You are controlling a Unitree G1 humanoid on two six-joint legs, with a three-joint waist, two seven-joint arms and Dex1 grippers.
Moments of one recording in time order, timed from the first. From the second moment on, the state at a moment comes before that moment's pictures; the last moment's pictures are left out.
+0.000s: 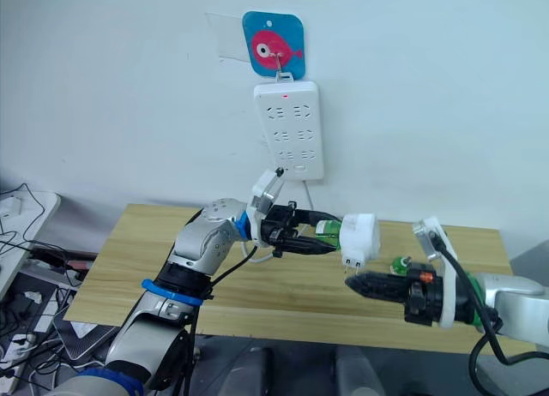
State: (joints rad) left arm -0.70 0.24 -0.18 0.26 -0.50 0.35 -1.47; right arm -0.01 -1.07 -0.21 -0.58 1.82 0.97 0.35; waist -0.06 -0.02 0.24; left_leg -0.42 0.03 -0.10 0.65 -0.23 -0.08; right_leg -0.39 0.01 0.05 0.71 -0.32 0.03
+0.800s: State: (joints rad) left arm -0.66 0.28 -0.16 0.24 -0.50 0.34 -1.47; right arm -0.24 -0.85 -0.16 -0.53 1.96 0.96 0.09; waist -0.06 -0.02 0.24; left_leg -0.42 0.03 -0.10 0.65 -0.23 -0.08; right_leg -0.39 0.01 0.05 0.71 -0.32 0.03
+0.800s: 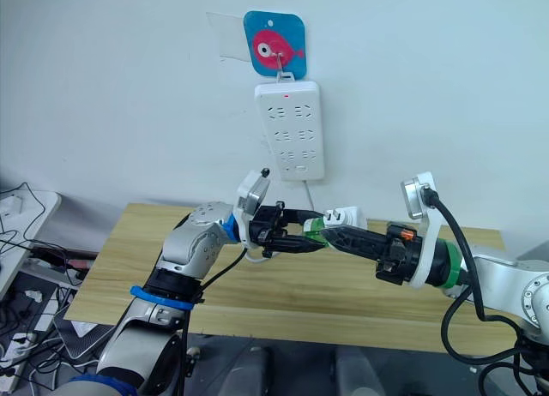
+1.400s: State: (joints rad) left arm -0.64 0.31 -0.21 0.29 -0.46 0.35 -1.50; right arm -0.03 -1.07 -0.35 -0.64 1.67 1.05 0.39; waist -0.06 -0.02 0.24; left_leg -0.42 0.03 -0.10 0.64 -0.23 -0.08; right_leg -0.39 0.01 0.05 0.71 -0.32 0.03
